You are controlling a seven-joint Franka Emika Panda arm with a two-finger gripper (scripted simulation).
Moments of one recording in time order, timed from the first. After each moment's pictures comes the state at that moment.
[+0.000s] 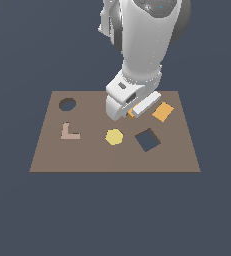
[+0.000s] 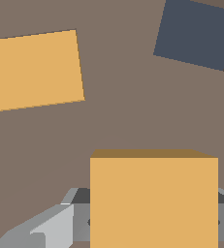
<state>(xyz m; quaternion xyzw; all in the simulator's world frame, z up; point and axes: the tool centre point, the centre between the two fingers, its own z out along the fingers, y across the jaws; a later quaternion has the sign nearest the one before) -0.063 0.060 0.032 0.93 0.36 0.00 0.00</state>
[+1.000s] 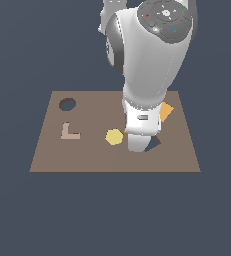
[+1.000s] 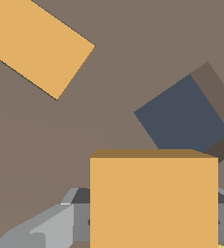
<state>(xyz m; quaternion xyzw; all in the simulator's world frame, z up) 0.009 0.061 0.037 0.74 0.67 0.00 0.00</state>
